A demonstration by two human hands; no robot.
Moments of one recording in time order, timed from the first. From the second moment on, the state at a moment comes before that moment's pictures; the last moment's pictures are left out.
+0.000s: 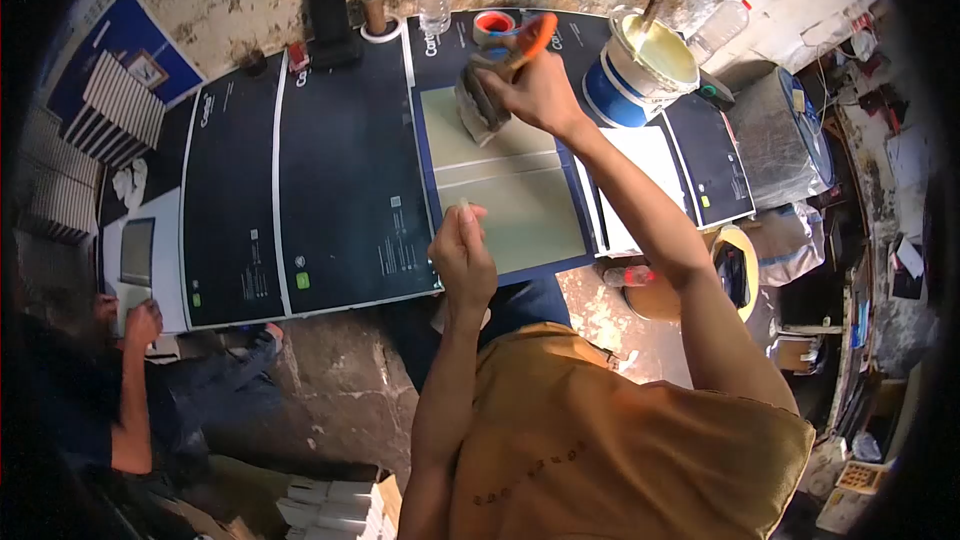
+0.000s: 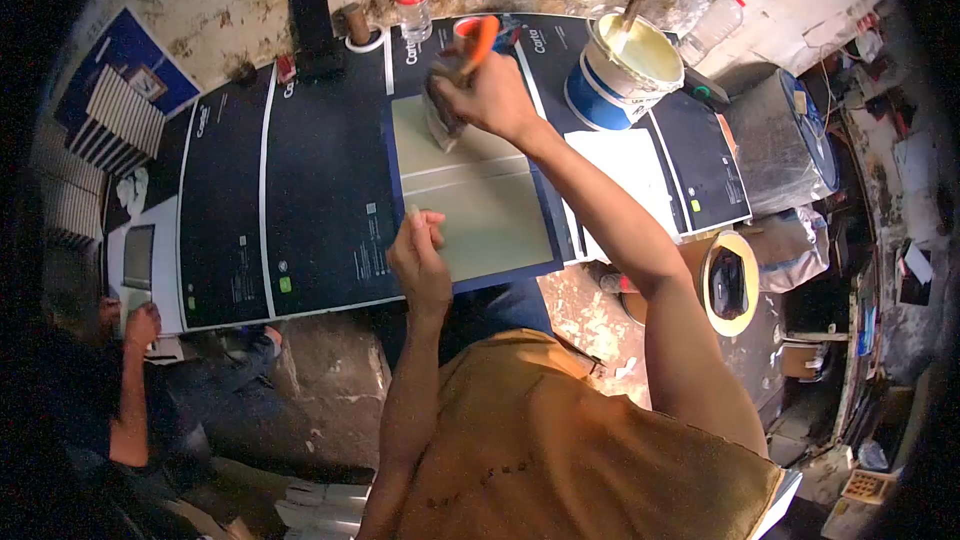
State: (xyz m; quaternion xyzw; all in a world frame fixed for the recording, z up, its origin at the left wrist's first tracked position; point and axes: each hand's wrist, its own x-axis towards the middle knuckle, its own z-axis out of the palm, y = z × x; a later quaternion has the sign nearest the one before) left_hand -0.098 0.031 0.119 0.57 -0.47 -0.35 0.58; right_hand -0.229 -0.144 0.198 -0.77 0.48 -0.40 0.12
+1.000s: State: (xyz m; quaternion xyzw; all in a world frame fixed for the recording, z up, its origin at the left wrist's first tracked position) left_hand -0.092 0.032 0.088 0.48 -0.37 -0.39 0.70; right_hand -0.258 0.016 0.183 -0.53 0.63 -0.51 0.25
